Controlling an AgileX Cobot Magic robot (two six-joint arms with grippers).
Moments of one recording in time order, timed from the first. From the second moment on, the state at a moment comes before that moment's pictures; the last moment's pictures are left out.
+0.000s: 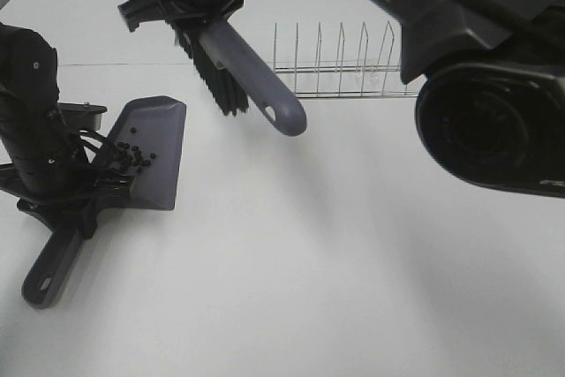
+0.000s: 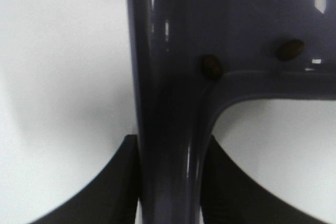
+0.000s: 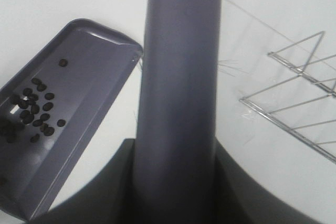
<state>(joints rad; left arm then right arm) -0.28 2.06 -1.14 -0.01 0.79 -0.23 0.74 2.50 -2.60 -0.27 1.23 0.19</state>
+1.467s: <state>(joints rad) -0.28 2.06 -1.14 -0.01 0.79 -0.23 0.16 2.13 -1.75 -0.23 1.06 0.14</state>
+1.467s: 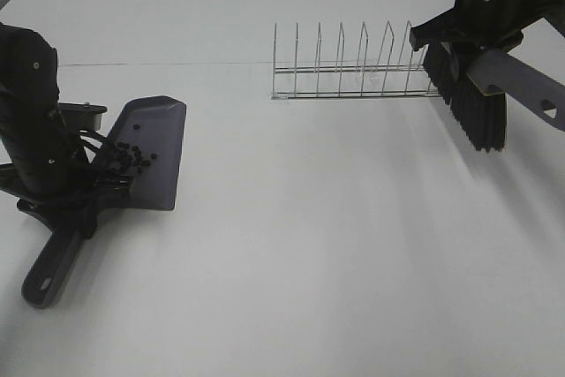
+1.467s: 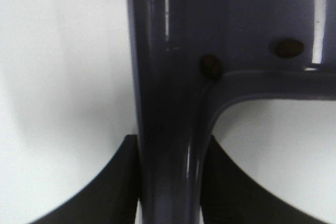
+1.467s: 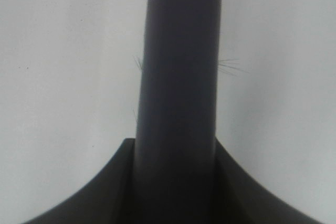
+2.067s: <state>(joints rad) -0.28 2.06 -1.14 -0.01 0.79 -0.23 0.14 2.26 -1.75 -0.28 0.92 0.17</state>
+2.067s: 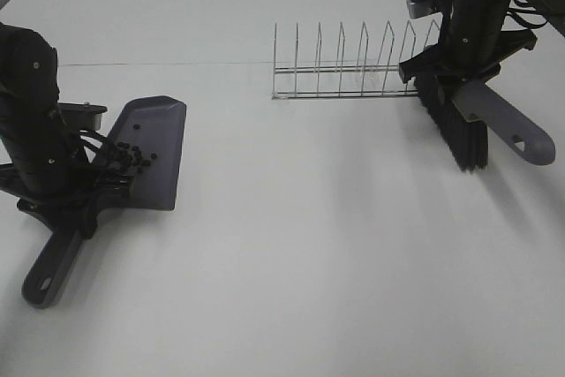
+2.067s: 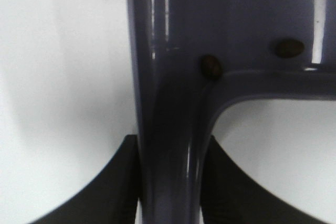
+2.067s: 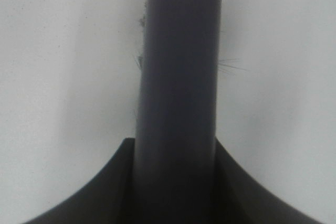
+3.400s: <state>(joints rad) -0.28 2.06 -1.14 -0.01 0.79 -0.22 0.13 2.33 -1.88 -0.27 0.88 0.17</state>
